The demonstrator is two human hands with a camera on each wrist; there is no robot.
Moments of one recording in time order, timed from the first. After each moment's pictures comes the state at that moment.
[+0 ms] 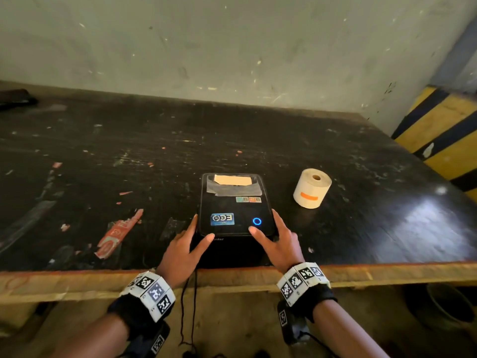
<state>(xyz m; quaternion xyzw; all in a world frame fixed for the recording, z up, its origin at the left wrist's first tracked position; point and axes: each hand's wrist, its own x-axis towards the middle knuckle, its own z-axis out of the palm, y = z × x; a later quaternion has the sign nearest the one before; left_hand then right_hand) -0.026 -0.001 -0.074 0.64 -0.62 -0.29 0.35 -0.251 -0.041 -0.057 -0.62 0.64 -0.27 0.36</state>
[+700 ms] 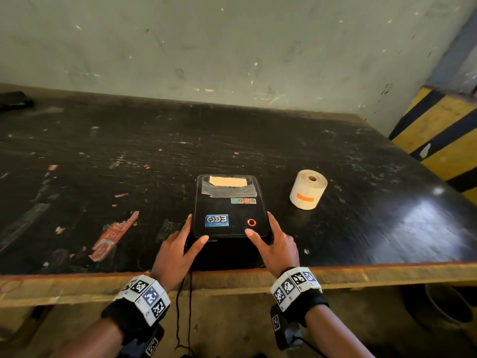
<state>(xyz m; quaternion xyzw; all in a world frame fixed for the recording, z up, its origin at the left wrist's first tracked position) -0.014 -0.009 -0.096 0.66 -0.62 -0.27 0.32 -0.252 -0.037 -0.061 -0.66 0.65 -0.25 0.27</state>
